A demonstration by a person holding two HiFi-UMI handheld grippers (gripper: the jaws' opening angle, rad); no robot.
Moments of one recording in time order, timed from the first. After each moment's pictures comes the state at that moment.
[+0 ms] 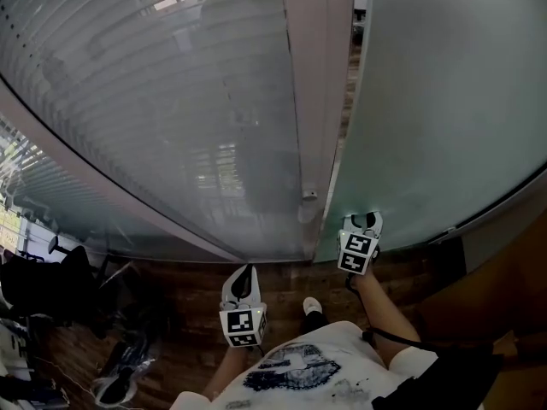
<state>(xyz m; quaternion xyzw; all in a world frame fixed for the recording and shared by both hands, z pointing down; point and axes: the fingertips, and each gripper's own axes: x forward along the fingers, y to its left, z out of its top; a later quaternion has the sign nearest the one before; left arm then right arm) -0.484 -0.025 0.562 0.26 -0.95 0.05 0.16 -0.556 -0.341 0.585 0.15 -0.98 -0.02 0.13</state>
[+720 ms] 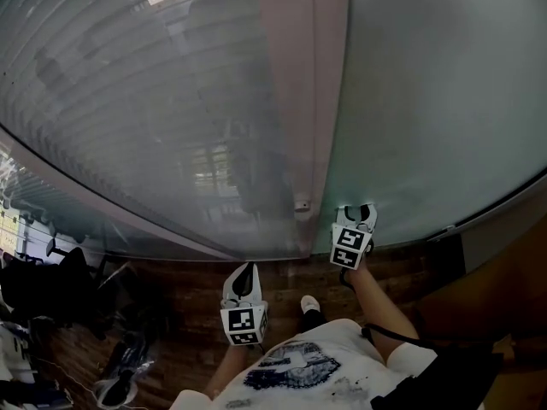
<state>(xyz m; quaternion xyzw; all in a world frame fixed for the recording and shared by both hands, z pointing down) -0.505 -0.046 0.568 0.26 -0.95 0.05 0.18 -0.592 -0.345 0.580 0.15 -0.98 -0.03 0.12</state>
